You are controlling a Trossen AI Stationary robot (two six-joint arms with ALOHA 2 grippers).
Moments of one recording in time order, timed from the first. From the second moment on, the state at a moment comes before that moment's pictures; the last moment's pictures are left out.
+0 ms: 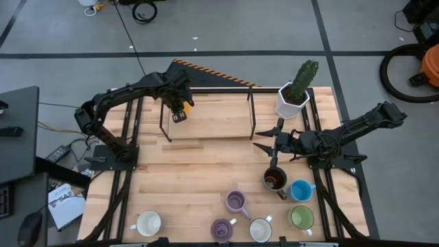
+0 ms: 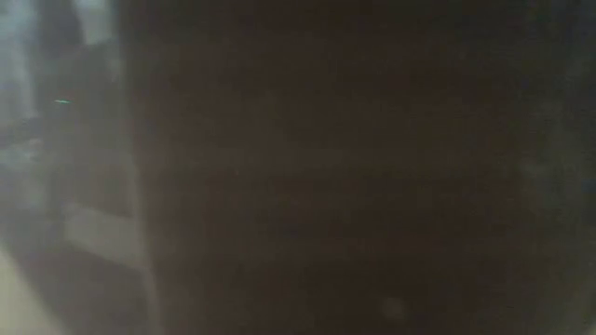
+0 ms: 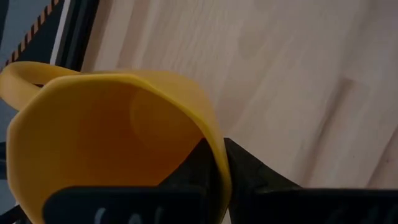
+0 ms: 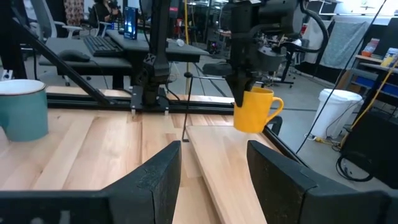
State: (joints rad) left arm 0.61 1.57 1.33 -1.03 -0.02 0.28; right arm 0.28 0.90 0.40 0.44 0.53 -0.13
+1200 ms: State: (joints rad) left arm 0.65 1.68 1.34 -1.05 -0.08 0.33; right arm 0.27 0.90 0.40 0.43 0.52 -0.12
